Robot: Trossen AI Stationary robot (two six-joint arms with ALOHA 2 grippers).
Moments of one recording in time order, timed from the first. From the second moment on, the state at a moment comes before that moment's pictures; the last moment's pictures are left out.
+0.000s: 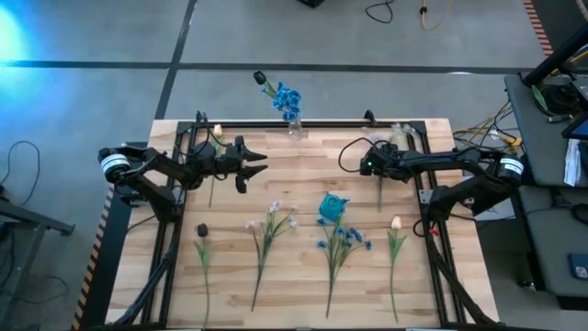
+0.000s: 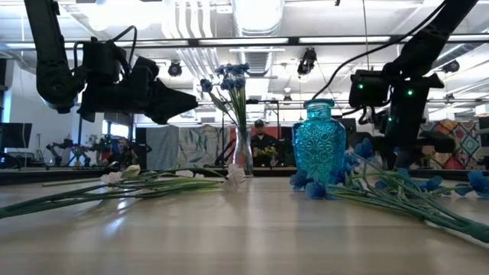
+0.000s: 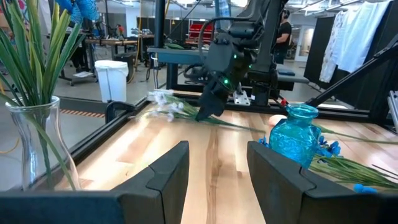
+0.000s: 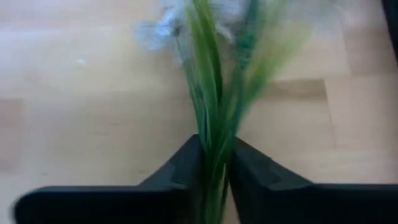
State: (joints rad) left arm 0.59 1.52 0.23 1.32 0.48 -0.05; right arm -0.52 1.39 0.51 -0.42 0.46 1.04
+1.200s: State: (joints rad) left arm 0.59 1.52 0.18 1.37 0.48 -0.02; right arm 0.24 1.28 0.52 1.12 0.68 -0.23
